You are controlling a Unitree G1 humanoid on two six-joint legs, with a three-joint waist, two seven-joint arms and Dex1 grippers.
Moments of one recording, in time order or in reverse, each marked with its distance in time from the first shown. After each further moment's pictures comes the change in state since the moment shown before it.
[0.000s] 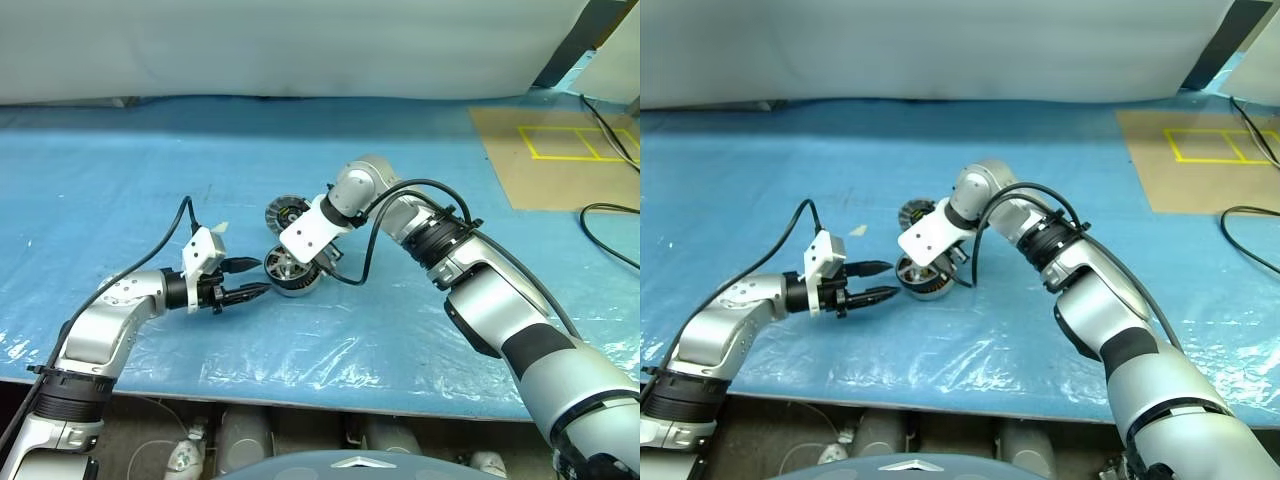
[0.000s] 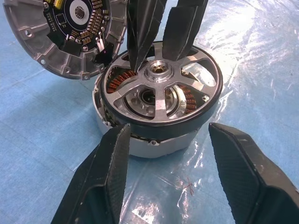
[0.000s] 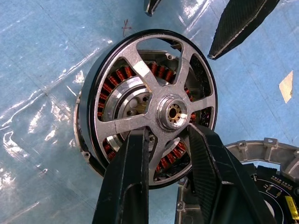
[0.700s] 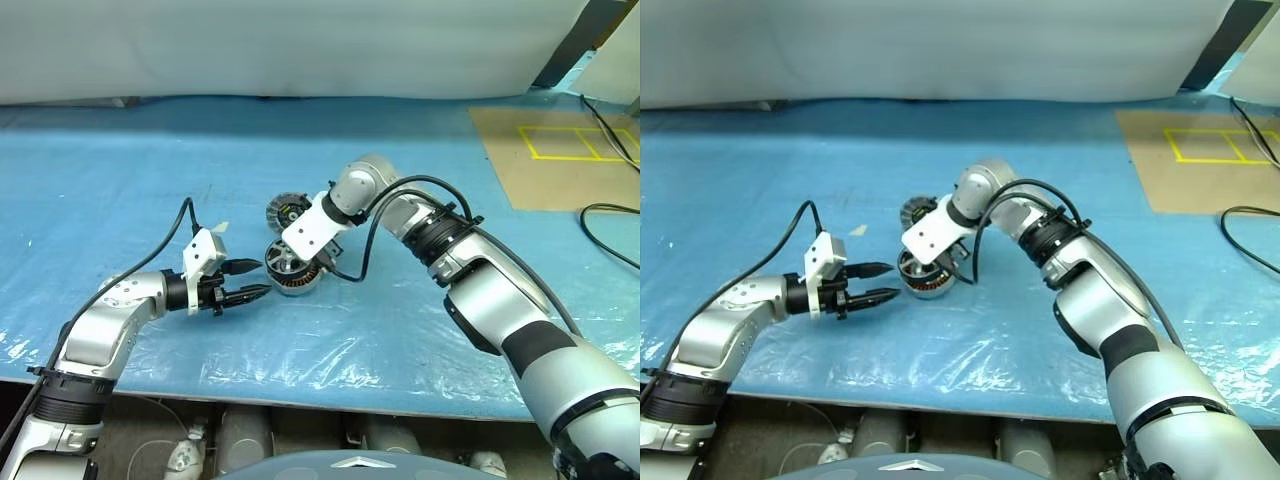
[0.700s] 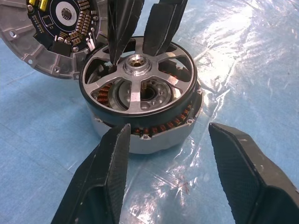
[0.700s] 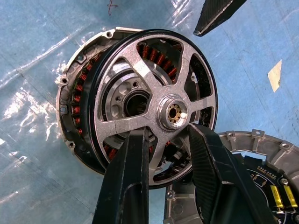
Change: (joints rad) left arm 0.010 0.000 -0.001 -0.014 -0.001 0.011 0.000; right arm -0.019 -0.003 0.004 0.071 -0.039 -0.085 -0.077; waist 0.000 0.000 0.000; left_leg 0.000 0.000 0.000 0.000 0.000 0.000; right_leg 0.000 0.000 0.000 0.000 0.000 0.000
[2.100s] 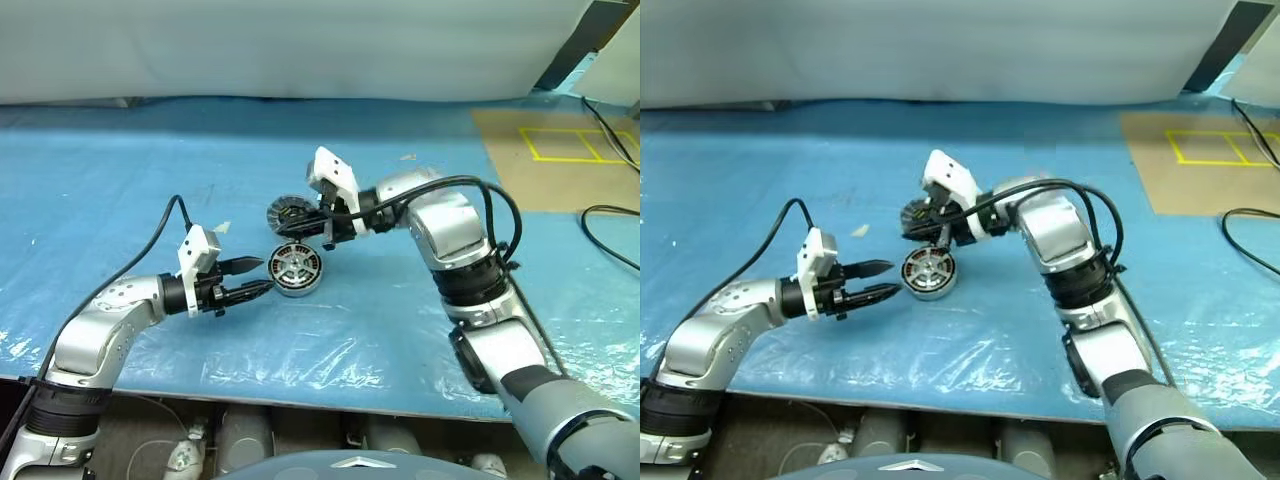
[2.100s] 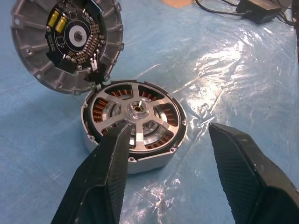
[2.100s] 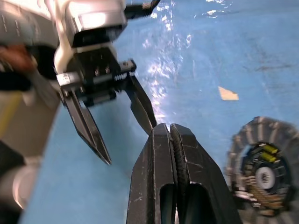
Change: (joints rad) left arm 0.044 -0.009 0.052 -0.110 -0.140 0.130 0.073; right arm 0.333 0.058 -0.420 -0.713 0.498 1.396 -0.137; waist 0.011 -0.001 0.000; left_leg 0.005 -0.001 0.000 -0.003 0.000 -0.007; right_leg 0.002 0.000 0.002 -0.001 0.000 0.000
